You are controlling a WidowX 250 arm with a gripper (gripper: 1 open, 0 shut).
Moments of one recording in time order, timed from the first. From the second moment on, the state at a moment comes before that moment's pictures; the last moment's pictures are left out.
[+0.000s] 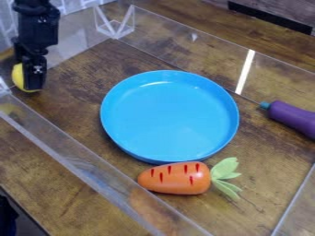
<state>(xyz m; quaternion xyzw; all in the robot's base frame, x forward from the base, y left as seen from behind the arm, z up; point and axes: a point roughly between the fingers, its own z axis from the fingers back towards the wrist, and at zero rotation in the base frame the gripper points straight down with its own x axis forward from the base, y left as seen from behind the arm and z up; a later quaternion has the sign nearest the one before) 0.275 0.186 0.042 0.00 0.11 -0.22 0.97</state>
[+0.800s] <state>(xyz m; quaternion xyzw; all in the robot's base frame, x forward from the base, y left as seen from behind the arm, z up) 0.307 0.131 0.106 0.05 0.15 -0.28 0.95</state>
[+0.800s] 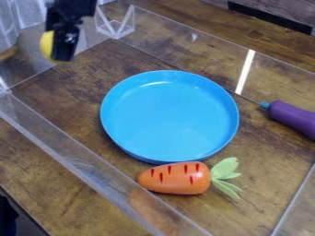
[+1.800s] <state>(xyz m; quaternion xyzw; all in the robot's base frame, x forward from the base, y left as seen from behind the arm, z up) 0.287 0.009 0.137 0.08 0.14 -0.38 0.91</state>
